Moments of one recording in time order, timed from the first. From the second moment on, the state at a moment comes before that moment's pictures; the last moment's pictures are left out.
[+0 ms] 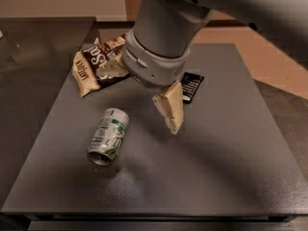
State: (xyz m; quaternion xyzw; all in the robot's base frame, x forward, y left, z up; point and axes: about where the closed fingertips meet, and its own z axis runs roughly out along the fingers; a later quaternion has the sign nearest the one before) arm 0.430 0.030 0.943 -0.94 0.28 -0.03 0.17
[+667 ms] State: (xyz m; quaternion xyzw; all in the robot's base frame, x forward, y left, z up) arm 0.425 0.043 0.931 -0.96 0.23 -0.02 0.14
